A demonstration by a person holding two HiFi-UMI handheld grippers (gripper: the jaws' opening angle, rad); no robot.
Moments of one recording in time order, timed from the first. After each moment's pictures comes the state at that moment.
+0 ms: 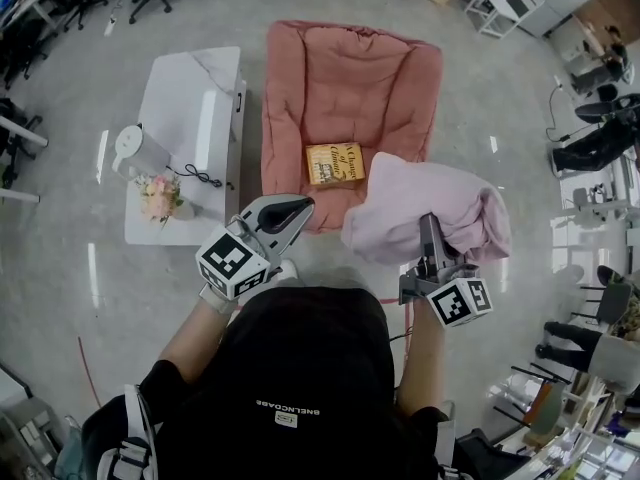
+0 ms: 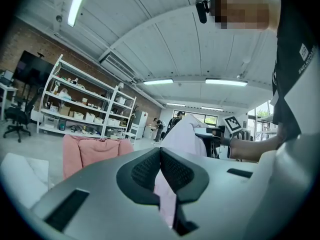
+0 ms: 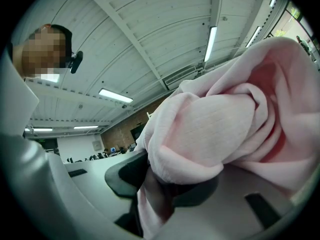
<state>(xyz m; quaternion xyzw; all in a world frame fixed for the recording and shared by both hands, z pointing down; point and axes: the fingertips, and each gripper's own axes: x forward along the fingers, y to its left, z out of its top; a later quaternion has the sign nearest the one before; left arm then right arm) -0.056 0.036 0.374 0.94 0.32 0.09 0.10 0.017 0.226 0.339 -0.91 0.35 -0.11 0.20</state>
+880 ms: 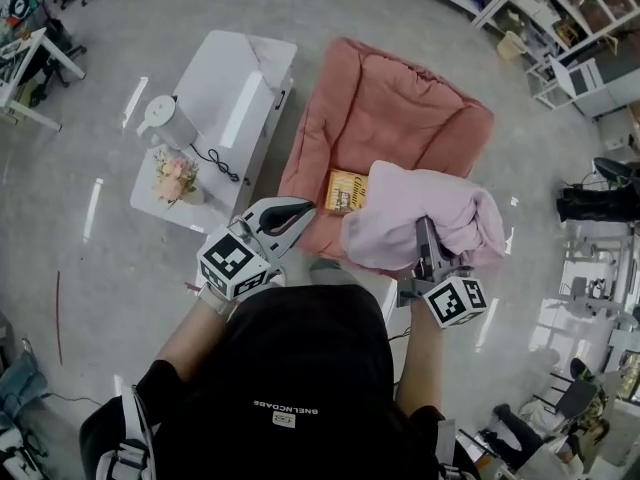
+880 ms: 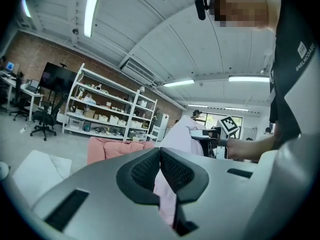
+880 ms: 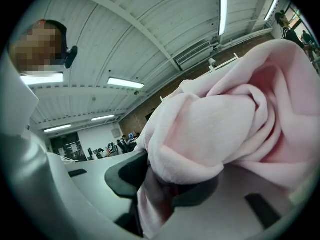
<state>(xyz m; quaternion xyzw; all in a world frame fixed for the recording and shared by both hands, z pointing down) 0.010 -0.023 0.383 0.97 0.19 0.10 0.11 0.140 0.135 0.368 -0.85 0.46 -0.19 0.17</state>
